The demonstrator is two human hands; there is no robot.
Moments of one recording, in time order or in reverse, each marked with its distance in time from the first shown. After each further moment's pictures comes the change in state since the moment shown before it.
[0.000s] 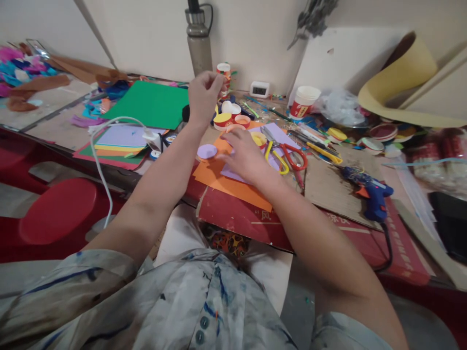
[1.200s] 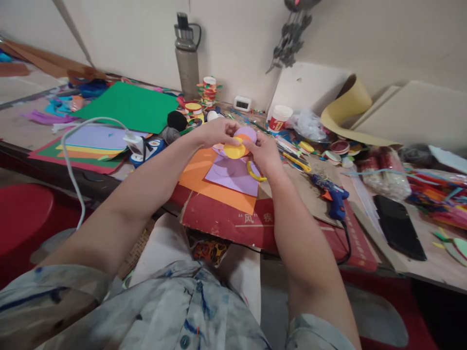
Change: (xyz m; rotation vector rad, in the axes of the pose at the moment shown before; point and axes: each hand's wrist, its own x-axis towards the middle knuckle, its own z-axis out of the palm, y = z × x) left_hand -0.048 0.025 0.031 -0.403 -0.724 -0.092; right_hand -0.008 0.048 -0.042 0.641 0.320 0.630
